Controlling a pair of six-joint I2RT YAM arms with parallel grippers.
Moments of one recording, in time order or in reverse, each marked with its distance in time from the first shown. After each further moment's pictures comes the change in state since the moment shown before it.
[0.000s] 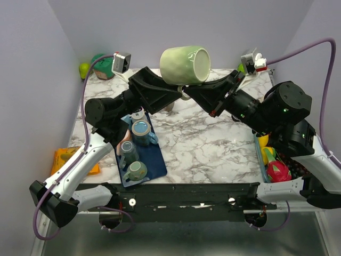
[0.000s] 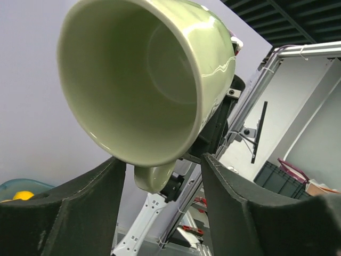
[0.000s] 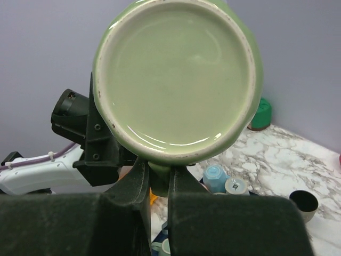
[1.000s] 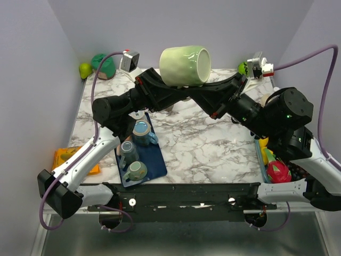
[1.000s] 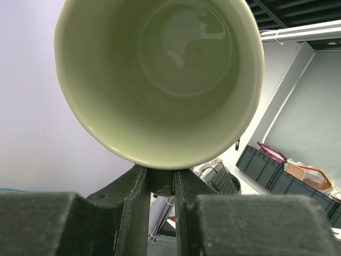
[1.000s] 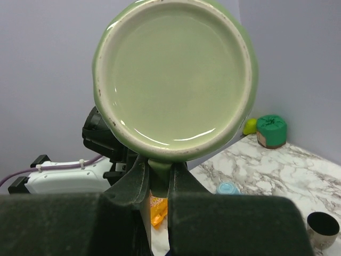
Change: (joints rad) left arm -0.026 0.090 0.019 0.184 0.064 -0.085; right arm 0.000 -0.045 -0.110 0.153 -0.039 0.013
